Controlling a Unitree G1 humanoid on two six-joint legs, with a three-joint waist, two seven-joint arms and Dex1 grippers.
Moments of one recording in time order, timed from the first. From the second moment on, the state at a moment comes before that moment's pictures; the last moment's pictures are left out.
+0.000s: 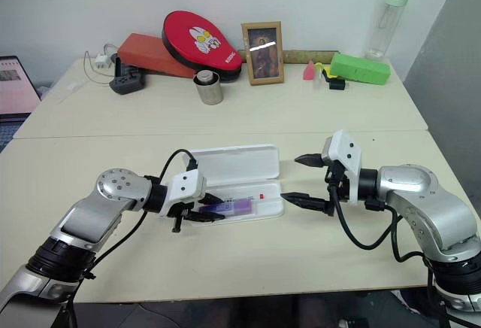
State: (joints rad) left arm -0.44 0.81 -0.27 -0.05 -0.16 0.33 -1.26; right arm -0.41 -0.74 0.02 -0.48 0.57 0.75 0.91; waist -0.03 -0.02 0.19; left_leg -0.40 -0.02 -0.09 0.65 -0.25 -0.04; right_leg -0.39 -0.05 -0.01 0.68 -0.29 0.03
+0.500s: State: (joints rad) left arm -0.44 0.81 -0.26 -0.07 -0.18 0.39 -1.26; right arm -0.41 -0.74 0.02 -0.47 0.57 0.74 0.91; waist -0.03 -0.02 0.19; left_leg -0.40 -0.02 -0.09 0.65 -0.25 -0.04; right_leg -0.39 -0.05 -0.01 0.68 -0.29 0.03
